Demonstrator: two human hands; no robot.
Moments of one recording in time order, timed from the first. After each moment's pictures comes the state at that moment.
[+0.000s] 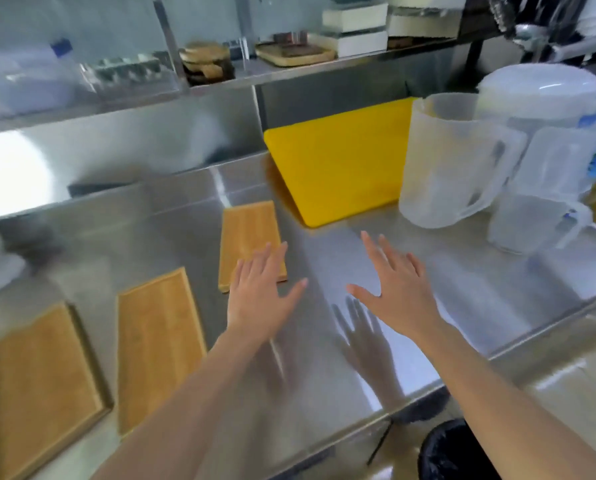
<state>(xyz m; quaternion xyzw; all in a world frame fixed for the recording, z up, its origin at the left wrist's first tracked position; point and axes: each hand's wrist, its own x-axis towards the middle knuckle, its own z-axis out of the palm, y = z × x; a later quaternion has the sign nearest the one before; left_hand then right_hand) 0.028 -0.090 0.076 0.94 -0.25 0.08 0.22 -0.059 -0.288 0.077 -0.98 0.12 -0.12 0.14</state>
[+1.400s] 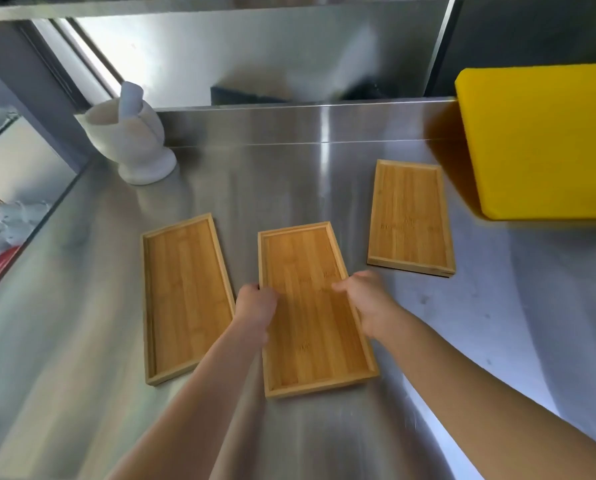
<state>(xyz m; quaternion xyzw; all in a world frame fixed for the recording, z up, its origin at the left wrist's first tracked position) 0.071 0.115 0.028 0.71 0.35 -0.16 0.59 0.088 -0.040 0.015 -0.70 0.27 0.21 0.63</state>
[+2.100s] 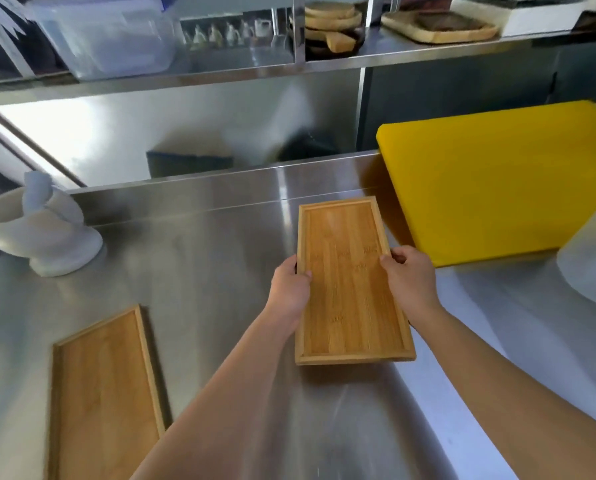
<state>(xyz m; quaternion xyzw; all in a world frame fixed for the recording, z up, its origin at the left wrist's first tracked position) 0.189 -0.025 0.078 0.74 0.11 -0.16 0.64 0.168 -0.178 0.078 -0.82 0.24 -0.12 0.51</state>
